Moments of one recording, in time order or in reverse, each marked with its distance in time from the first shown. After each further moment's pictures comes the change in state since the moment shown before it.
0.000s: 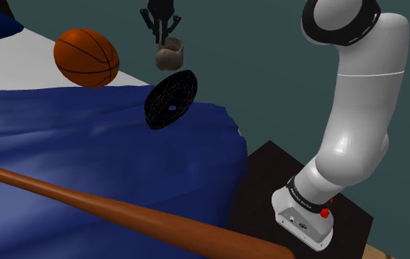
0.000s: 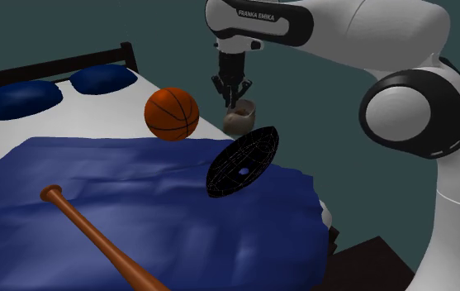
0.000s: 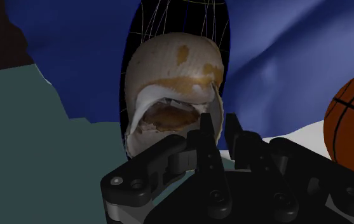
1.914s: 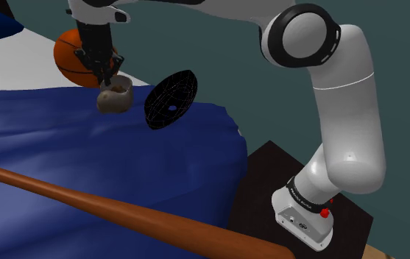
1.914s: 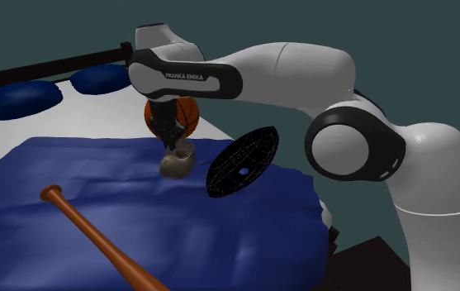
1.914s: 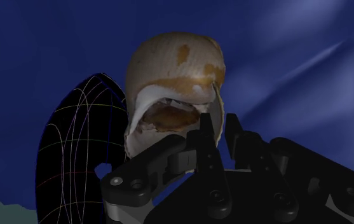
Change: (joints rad) arm 0.325 0.223 0.026 0.092 -0.090 0.130 0.321
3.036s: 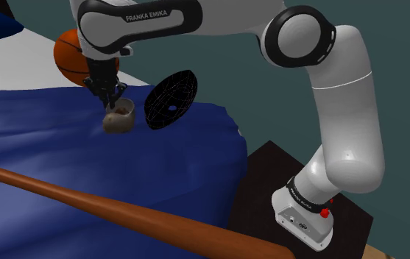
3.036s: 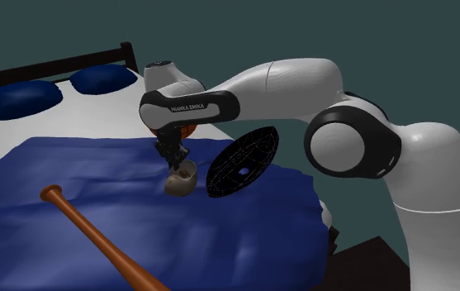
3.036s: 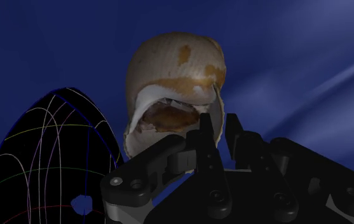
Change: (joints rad) arm -0.031 0.016 -0.009 -0.208 -0.013 0.217 0.013
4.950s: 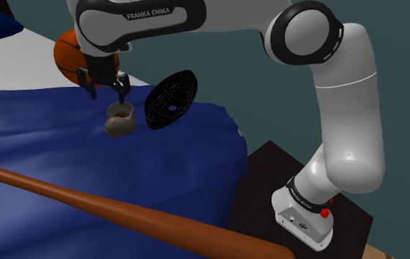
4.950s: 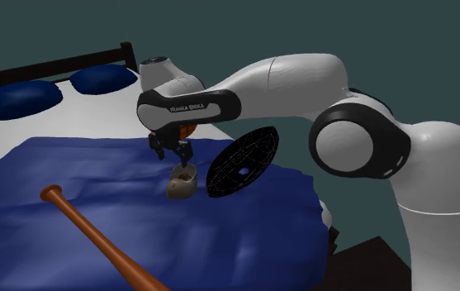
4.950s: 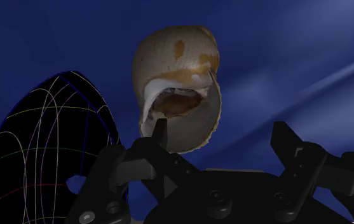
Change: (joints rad) arm 0.007 -0.035 0.002 -0.024 -0.040 0.010 -0.048
